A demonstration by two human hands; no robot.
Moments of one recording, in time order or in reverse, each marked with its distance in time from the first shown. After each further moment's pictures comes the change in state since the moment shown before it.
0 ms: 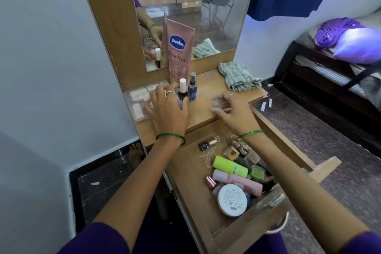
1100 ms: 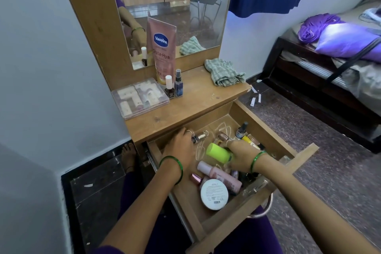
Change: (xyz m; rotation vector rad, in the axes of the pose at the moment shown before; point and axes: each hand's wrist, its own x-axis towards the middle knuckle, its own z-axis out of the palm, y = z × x) left_hand -0.080 -0.005 0.024 -0.031 -0.687 0.177; right_hand -0.086 0.048 -0.017 -0.580 -0.651 0.285
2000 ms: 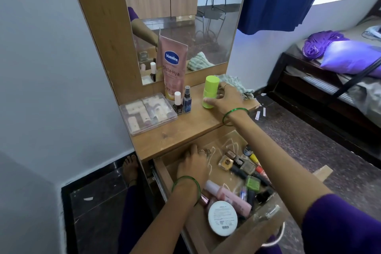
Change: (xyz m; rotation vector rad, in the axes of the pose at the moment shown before) left_hand 0.002 0.020 0.016 0.267 -0.033 -0.036; right_hand 0.103 -0.050 -0.107 0.701 0.682 -0.068
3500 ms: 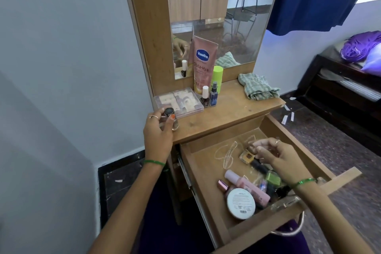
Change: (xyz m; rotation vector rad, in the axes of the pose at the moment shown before) left_hand -0.042 -0.095 -0.097 -0.930 0.723 -0.248; right_hand -0.152 0.062 -0.044 0.134 -0.225 0.055
